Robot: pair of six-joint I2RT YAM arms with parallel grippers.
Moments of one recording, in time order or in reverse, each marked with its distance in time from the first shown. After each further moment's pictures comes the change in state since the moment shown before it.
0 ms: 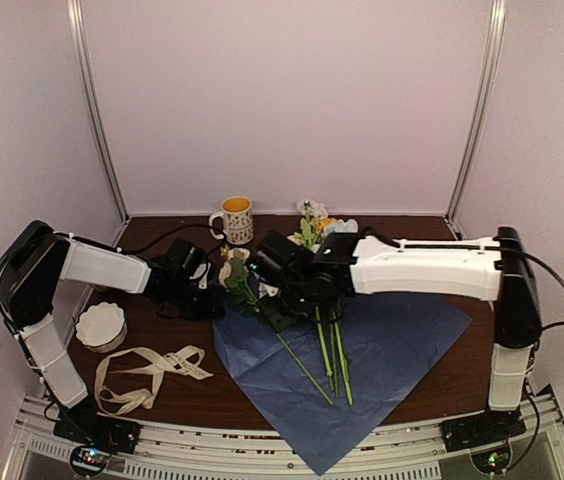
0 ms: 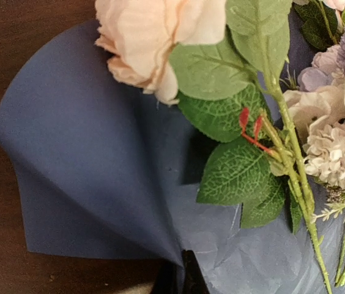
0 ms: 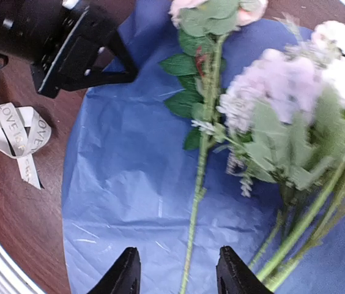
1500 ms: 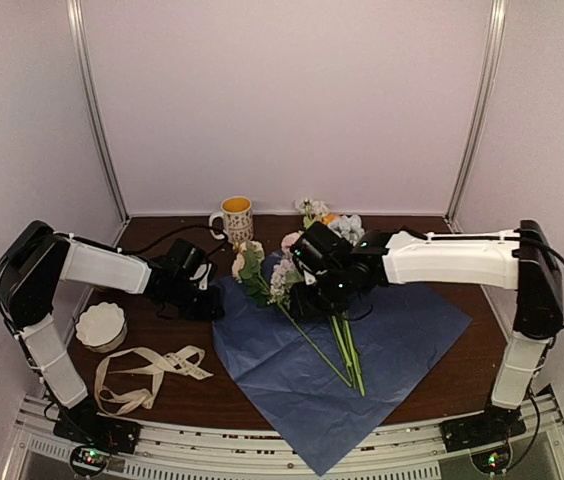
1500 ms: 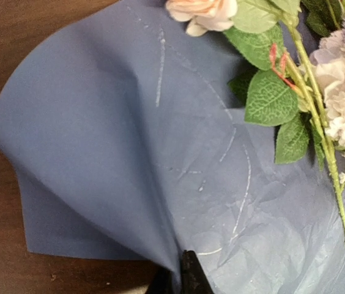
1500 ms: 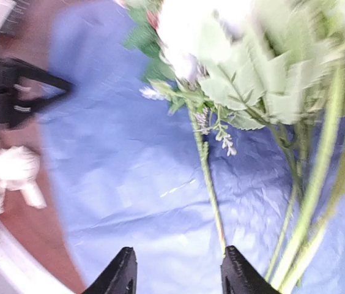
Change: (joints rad) left arm -0.002 0.000 0.000 -0.006 -0.008 0.015; right arm -0.145 -0.033 -0.175 0.095 -0.191 0.252
